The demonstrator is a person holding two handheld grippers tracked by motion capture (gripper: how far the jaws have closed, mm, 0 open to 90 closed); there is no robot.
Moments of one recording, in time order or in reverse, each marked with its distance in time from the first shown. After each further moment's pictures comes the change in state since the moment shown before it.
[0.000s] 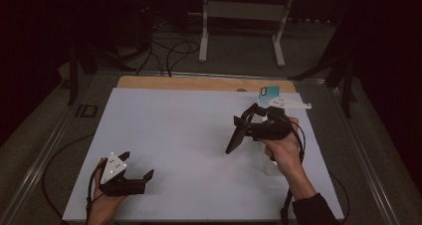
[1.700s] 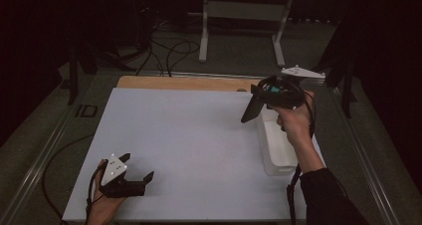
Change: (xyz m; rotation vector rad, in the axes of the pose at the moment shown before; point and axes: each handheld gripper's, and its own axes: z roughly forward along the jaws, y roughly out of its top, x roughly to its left) left arm 0.000 -0.004 0.000 0.001 -0.006 -0.004; right arm -0.059 0.054 0.008 -0.029 -0.208 0.030
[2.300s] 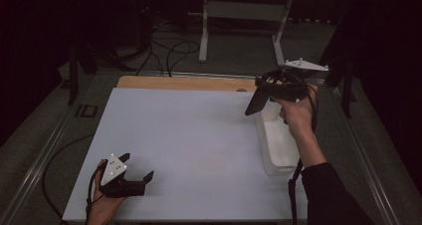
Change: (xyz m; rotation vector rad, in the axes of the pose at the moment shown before) left arm 0.000 0.000 0.000 -0.004 0.002 0.000; right arm -0.012 0.014 0.004 -0.013 -0.057 0.013
